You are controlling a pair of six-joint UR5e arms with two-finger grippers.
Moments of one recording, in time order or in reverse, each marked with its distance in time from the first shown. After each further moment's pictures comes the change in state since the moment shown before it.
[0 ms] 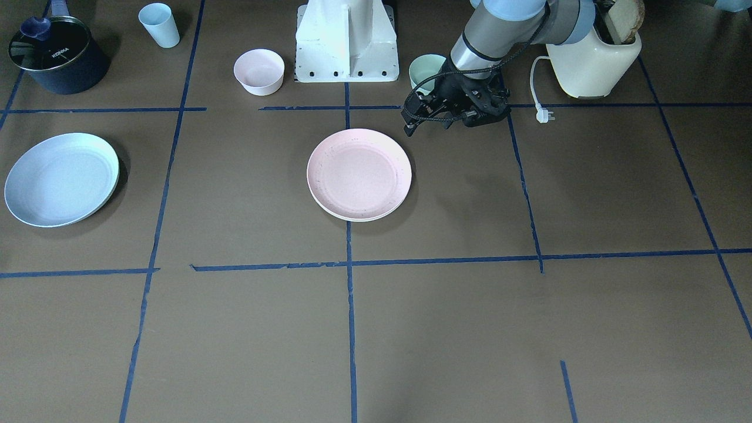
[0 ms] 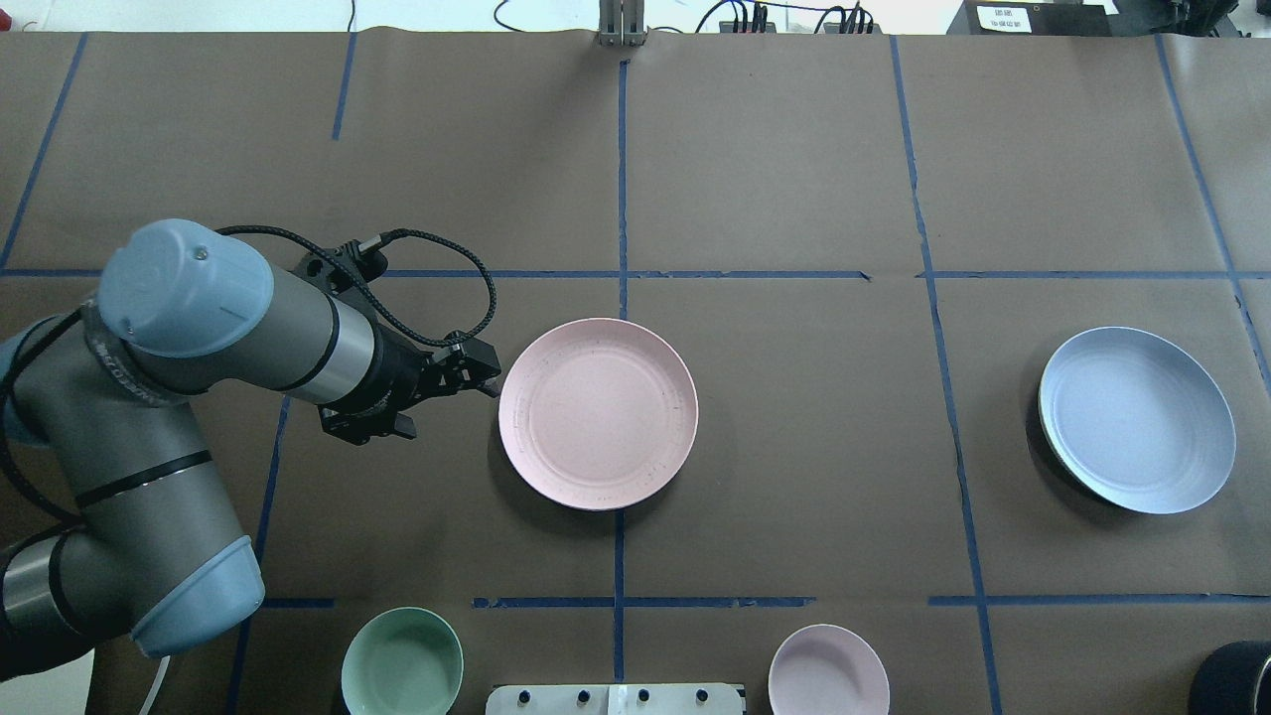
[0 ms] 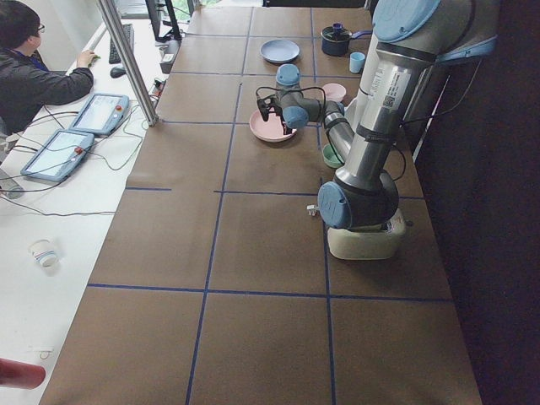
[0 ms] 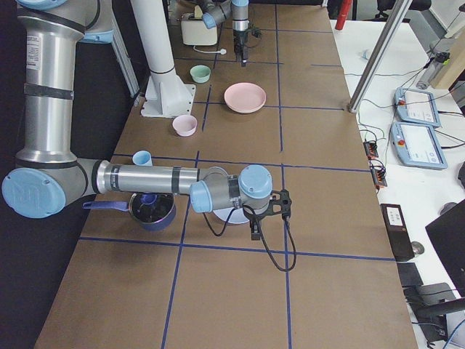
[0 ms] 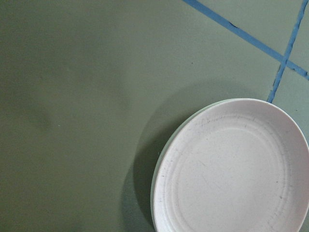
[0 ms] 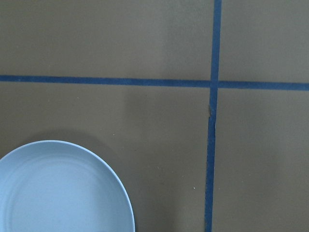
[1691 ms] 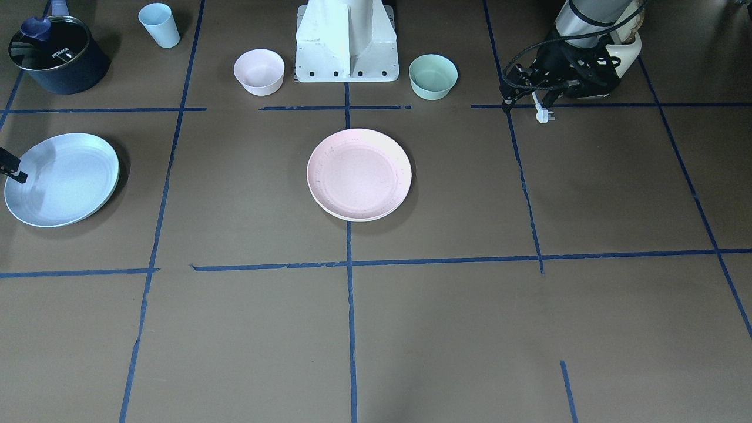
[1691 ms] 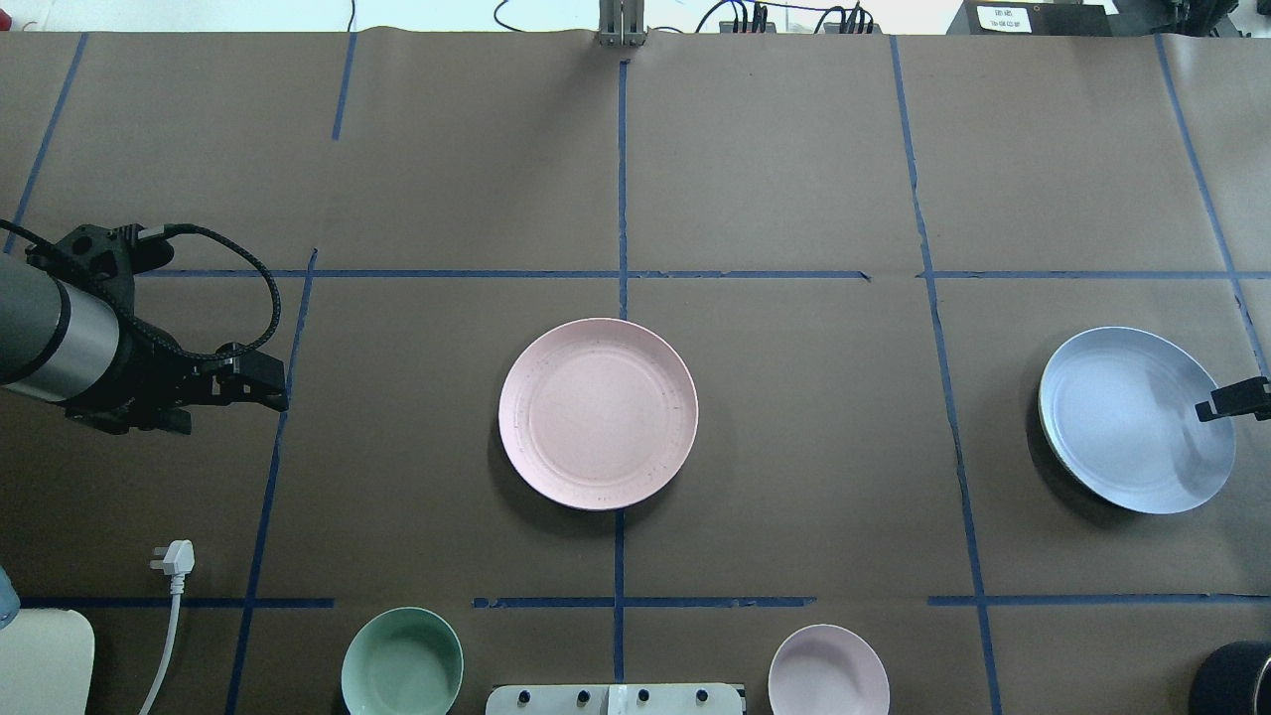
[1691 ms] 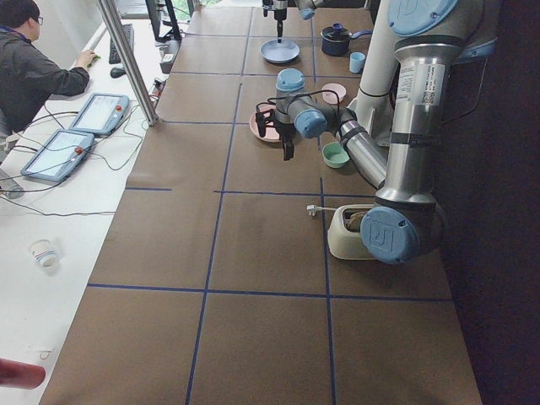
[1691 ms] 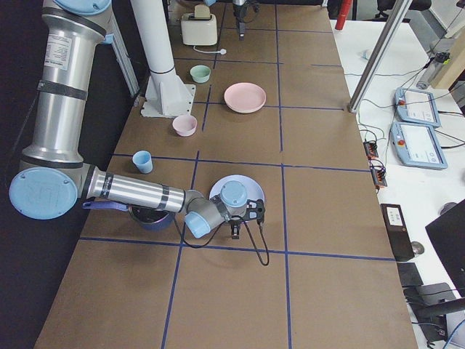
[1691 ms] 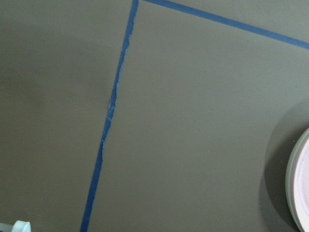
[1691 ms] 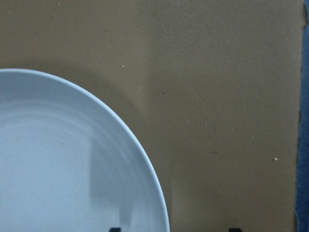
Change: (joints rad) left arm -0.151 0.318 -0.218 0.122 -0.072 0.346; right arm -0.316 -0.048 -0.164 0.453 -0.091 0.374
